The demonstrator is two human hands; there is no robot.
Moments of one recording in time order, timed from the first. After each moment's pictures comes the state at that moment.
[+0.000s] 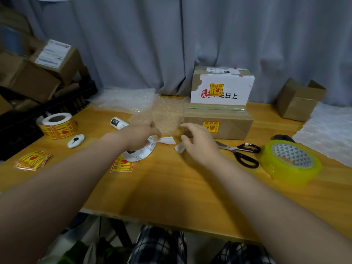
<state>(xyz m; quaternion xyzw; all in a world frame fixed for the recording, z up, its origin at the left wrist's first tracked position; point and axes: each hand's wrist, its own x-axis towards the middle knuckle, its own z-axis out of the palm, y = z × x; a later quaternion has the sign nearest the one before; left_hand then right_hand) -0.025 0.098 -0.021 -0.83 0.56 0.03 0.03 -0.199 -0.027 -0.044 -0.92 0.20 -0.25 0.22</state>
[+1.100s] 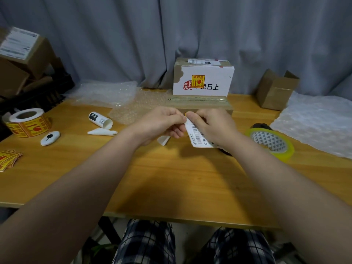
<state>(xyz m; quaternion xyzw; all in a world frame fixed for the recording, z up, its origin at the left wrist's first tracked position) -0.131 0.054 0.009 -0.64 0.45 0.35 -0.51 -0.260 -0.064 -0.003 -0.94 0.21 -0.25 0.13</state>
